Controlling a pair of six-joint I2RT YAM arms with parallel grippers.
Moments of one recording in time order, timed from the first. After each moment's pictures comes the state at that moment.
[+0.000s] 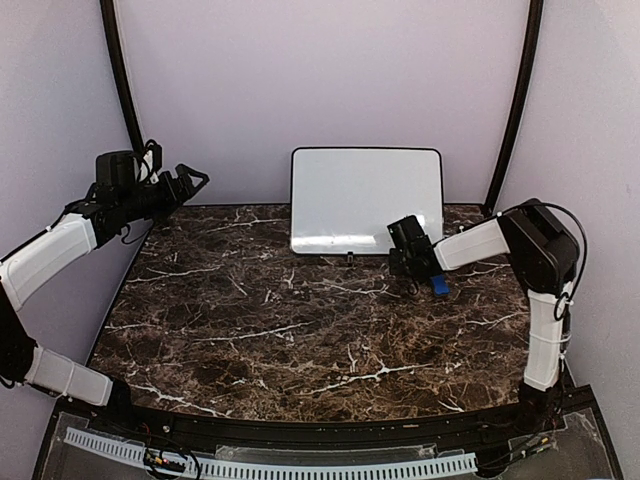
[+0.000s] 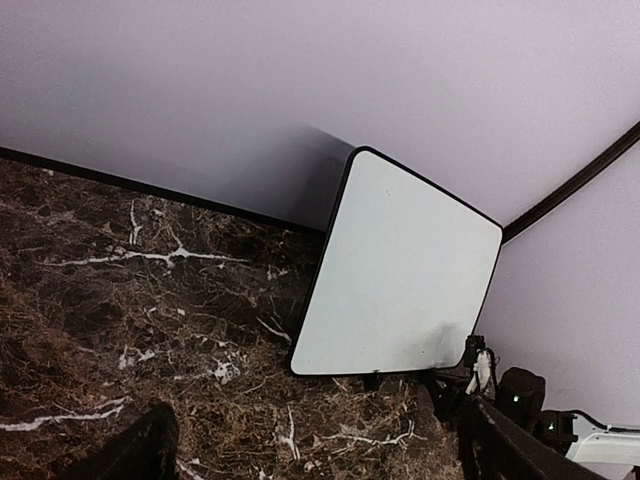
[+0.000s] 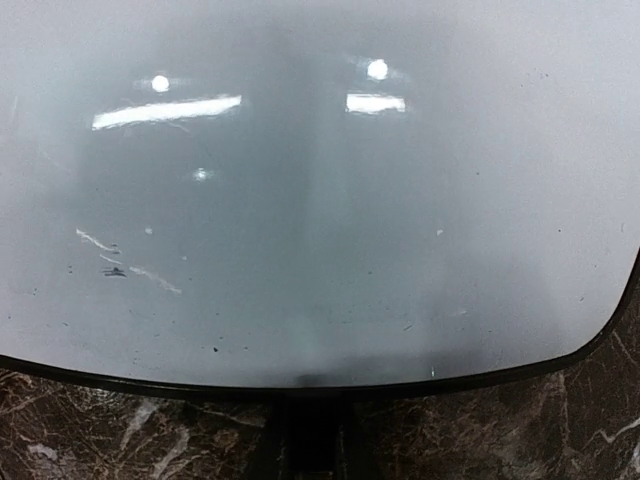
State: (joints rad) left arm -0.15 1.28 1.07 -0.13 0.34 -0.58; right arm 0.56 2.04 1.18 0.03 0.50 0.39
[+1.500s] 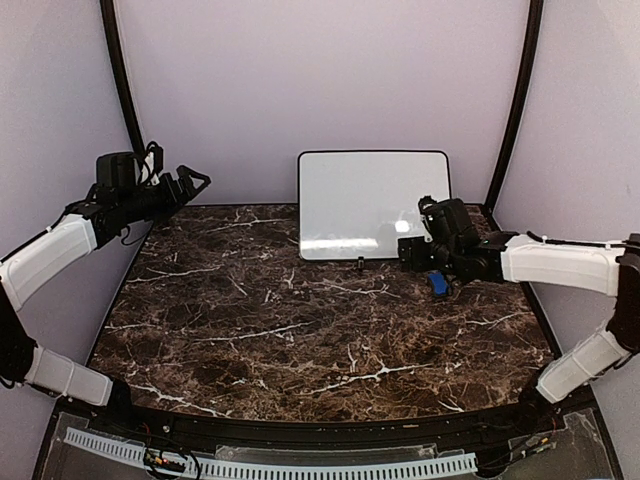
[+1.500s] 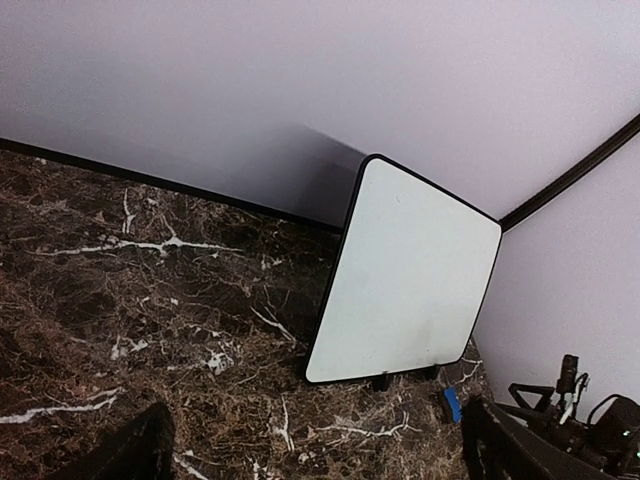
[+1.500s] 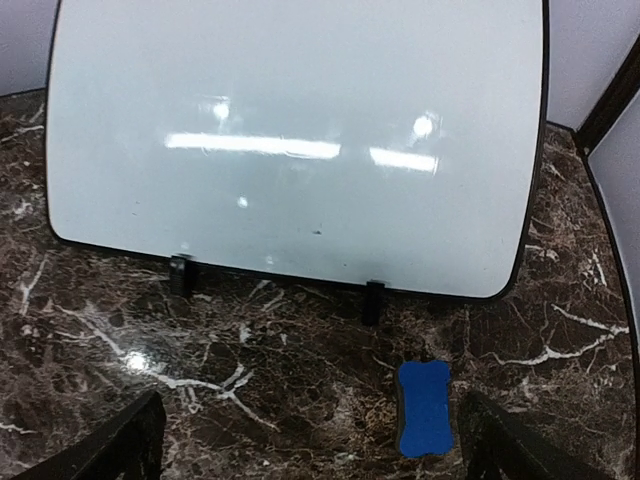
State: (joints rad) left arm -0.15 1.28 1.07 -0.13 0.37 -0.59; right arm 0.65 1.46 0.93 -0.18 0.43 0.30
